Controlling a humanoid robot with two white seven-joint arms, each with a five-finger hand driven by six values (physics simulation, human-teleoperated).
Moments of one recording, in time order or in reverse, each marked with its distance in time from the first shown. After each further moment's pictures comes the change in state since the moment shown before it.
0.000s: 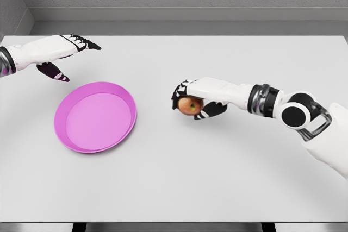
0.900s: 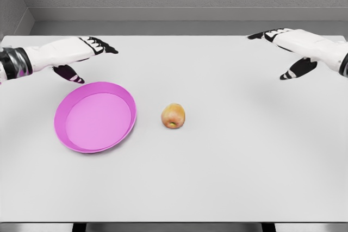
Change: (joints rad) left arm -0.011 -0.049 -0.025 -0.079 -0.028 0.000 -0.001; right arm 0.003 -0.311 -0.270 0.051 -0.002 -0.006 -0.004
